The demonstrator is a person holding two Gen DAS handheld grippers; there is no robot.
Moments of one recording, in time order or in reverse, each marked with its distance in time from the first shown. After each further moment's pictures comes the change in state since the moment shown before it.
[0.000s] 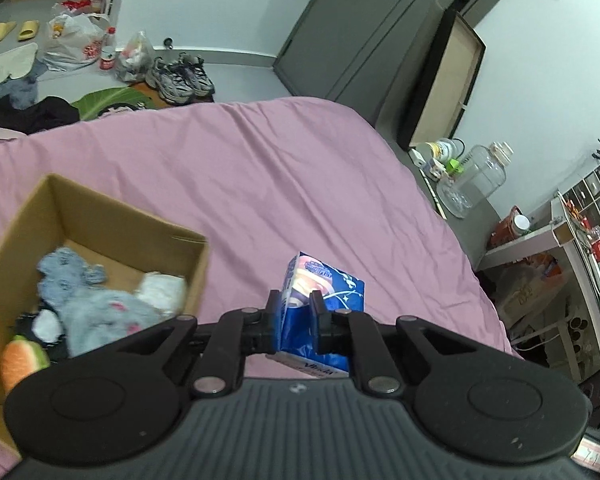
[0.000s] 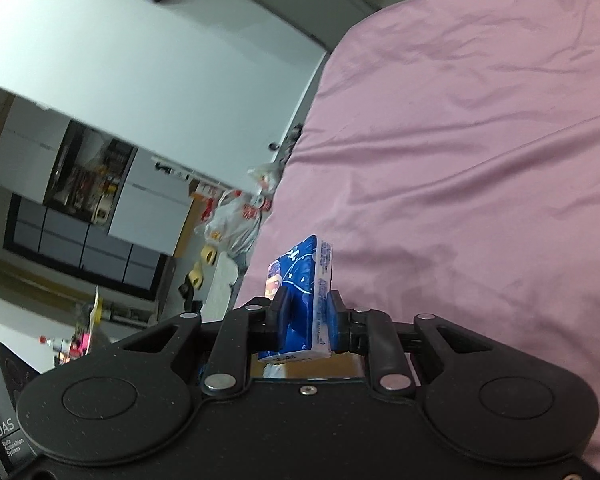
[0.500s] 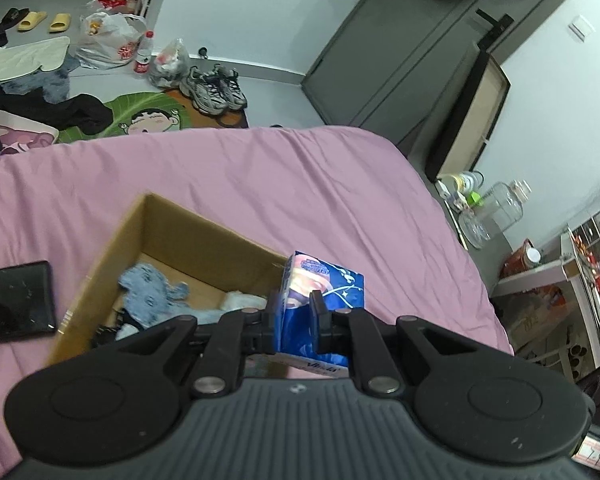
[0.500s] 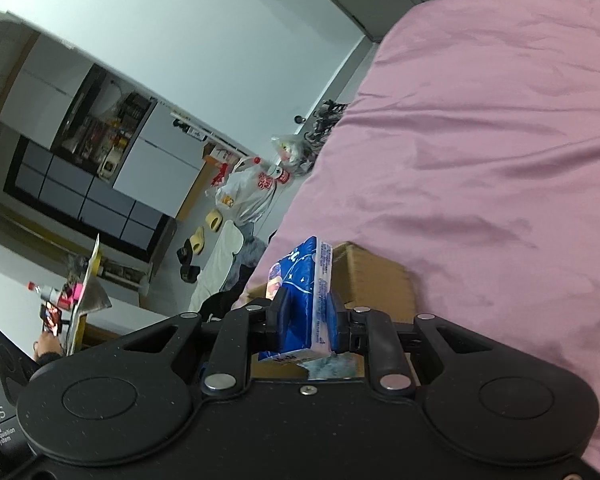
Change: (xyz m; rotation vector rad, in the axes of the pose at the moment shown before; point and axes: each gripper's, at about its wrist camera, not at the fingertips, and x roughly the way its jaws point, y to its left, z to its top) left arm -0.036 0.074 0.016 -0.076 -0.043 0.011; right arm 0.040 0.065 -0.038 -0.146 0.042 -0.011
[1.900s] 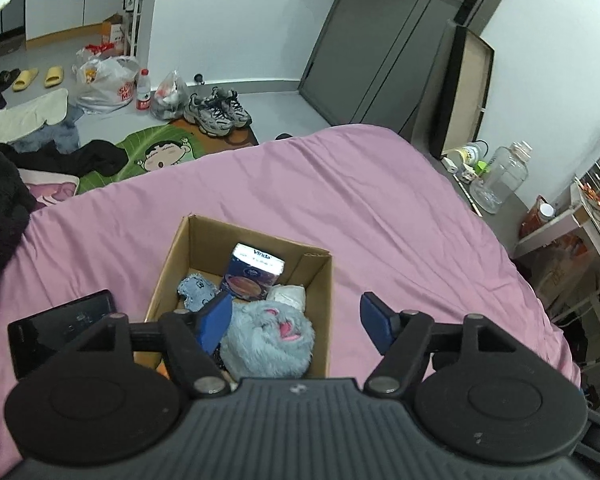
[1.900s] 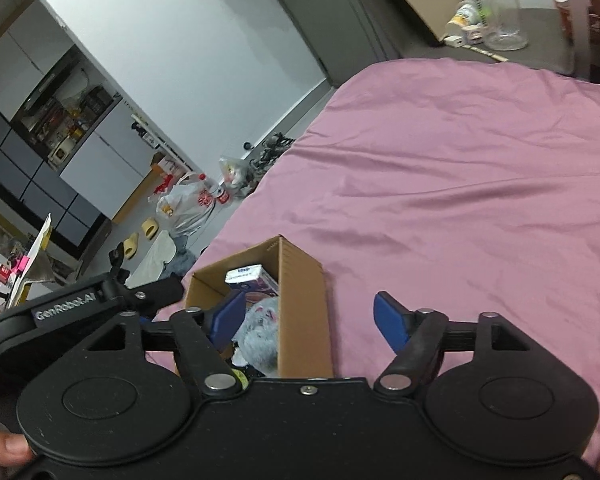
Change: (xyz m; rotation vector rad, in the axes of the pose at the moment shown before) left arm -0.054 -0.013 -0.012 0.199 -0.011 0.083; right arm -0.094 0.014 -0.047 -0.134 -0.124 -0.250
